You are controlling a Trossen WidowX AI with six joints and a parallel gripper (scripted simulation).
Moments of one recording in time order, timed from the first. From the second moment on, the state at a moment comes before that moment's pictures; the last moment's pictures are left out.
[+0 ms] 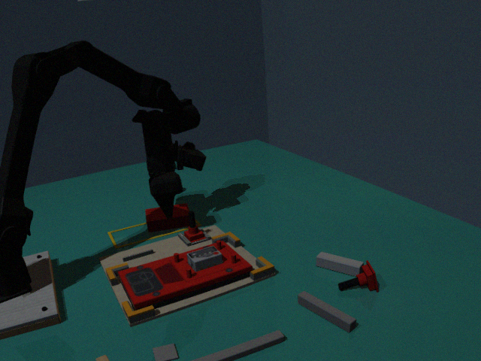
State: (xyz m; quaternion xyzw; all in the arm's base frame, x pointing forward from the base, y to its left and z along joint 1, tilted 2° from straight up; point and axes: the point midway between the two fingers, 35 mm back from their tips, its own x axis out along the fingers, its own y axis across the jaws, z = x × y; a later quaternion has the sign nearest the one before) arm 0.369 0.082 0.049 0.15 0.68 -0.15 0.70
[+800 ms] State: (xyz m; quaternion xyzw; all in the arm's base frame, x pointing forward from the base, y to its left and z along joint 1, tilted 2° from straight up) arm 0.369 0.081 0.039 0.15 0.68 -0.15 0.70
